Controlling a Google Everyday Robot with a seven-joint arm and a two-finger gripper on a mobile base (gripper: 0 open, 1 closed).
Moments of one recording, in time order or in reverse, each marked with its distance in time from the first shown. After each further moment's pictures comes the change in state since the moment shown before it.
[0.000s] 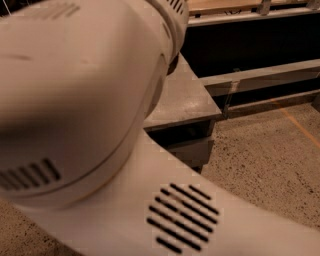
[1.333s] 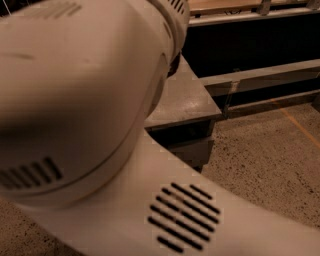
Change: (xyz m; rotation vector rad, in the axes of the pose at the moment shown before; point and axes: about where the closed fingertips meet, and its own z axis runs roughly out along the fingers) arm 0.000 0.000 0.000 0.000 0.000 0.000
